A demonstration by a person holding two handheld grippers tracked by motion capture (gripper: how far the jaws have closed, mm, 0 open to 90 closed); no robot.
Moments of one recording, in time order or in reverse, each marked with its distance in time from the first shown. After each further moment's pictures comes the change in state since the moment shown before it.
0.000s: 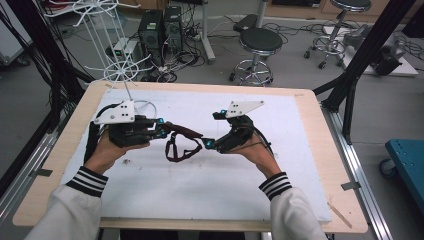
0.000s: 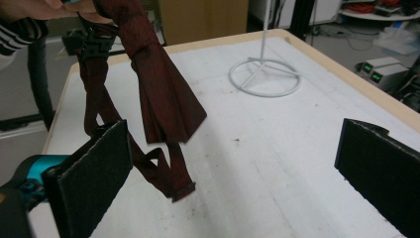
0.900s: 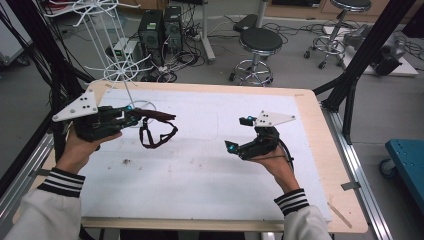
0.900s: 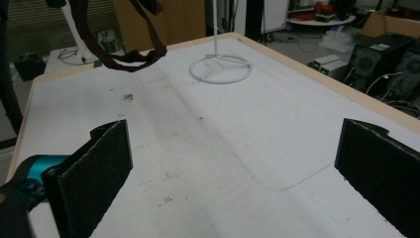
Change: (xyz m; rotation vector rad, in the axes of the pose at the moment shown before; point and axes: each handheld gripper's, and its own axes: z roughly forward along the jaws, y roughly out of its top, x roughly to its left) left arm 0.015 0.001 -0.064 -0.064 0.209 -0.016; right arm 0.002 -0.039 -0.057 -0.067 -0.167 0.063
